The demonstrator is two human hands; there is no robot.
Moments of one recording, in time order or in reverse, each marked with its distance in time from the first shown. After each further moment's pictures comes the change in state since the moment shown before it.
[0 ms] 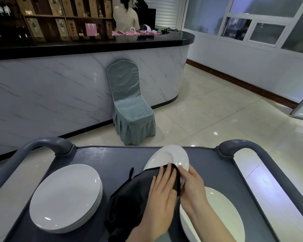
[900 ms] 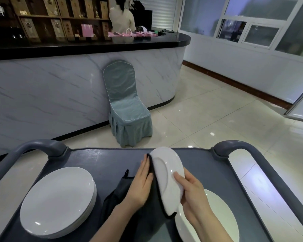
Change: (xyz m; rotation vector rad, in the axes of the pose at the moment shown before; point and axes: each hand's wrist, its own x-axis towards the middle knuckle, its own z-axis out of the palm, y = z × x) left_hand 0.039 -0.049 -0.029 -0.212 -0.116 -0.237; right_hand -0.013 -0.013 -0.020 -0.195 -0.121 0.000
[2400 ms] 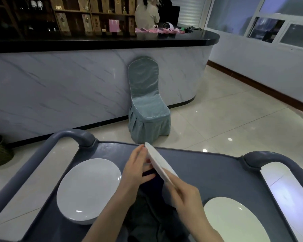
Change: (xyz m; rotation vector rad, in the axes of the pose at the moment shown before) left_hand -0.024 0.040 -0.109 -0.733 0.342 -0.361; right_hand -0.004 0.041 0.067 -0.904 -0.261 -0.569
